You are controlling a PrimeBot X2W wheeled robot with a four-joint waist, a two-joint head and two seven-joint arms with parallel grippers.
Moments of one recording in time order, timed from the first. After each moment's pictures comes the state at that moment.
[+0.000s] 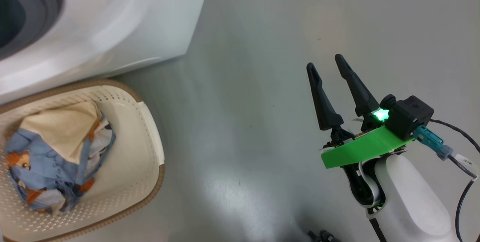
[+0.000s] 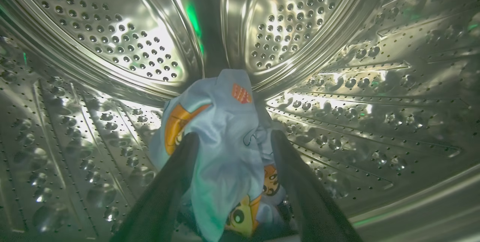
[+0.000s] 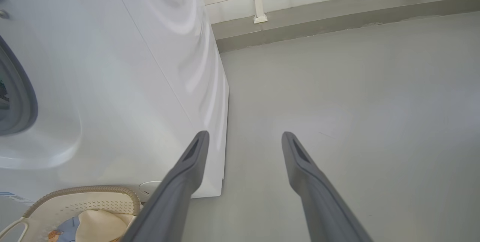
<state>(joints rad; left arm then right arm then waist) -1.31 0.38 -0.03 1.14 -0.31 -0.13 -0.25 -0.42 -0.05 0.26 0.21 0.39 0.13 -0.25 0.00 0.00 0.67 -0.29</state>
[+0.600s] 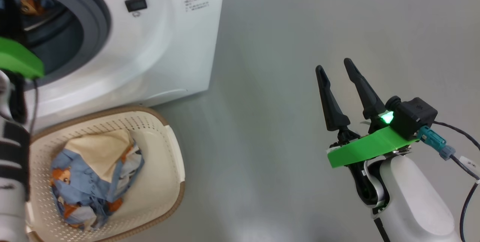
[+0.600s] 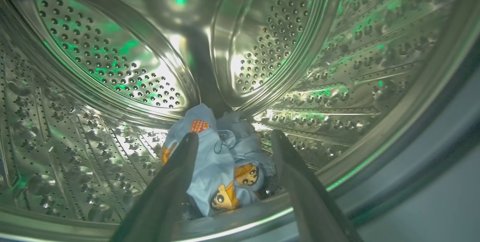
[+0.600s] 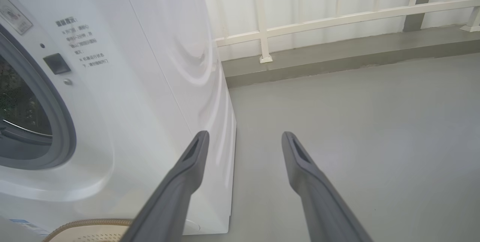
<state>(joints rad) -1.09 0.34 -0.04 1.00 -0.31 -0.13 -0.26 -0.42 -0.05 0.23 0.25 0.37 0.13 -0.25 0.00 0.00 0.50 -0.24</state>
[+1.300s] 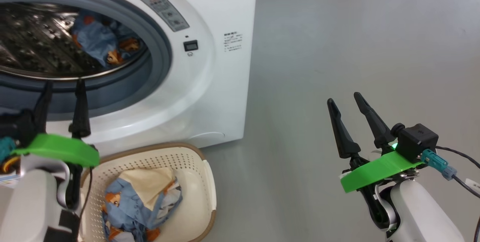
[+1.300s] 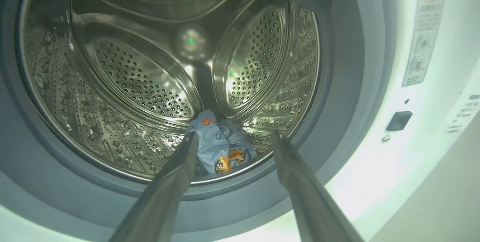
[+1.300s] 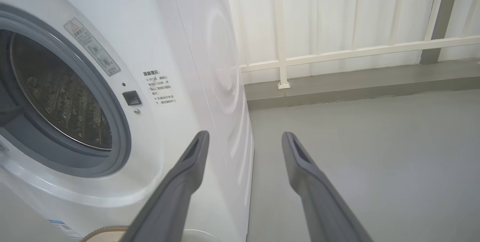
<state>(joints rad) -0.62 0.23 -0.02 0.69 -0.32 -0.13 -0.26 -0.31 -0.11 0.23 0.29 0.37 0.13 -0.25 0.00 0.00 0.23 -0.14</state>
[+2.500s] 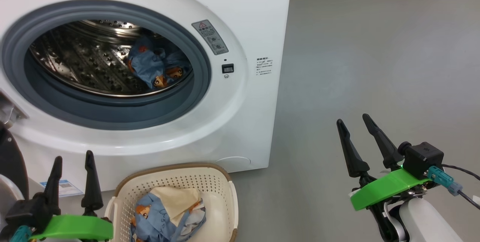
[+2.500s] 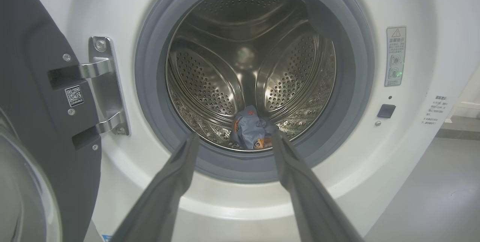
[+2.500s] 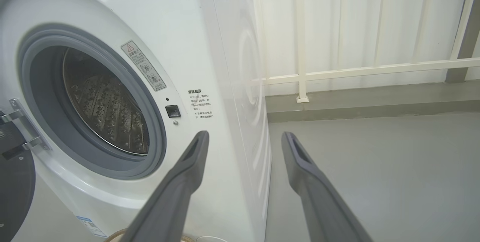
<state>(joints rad) -0.17 0.10 0.11 0.34 -0.27 -0.12 -0.26 -0.23 -0.15 0.22 0.30 0.41 0.13 -0.25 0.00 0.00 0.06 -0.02</state>
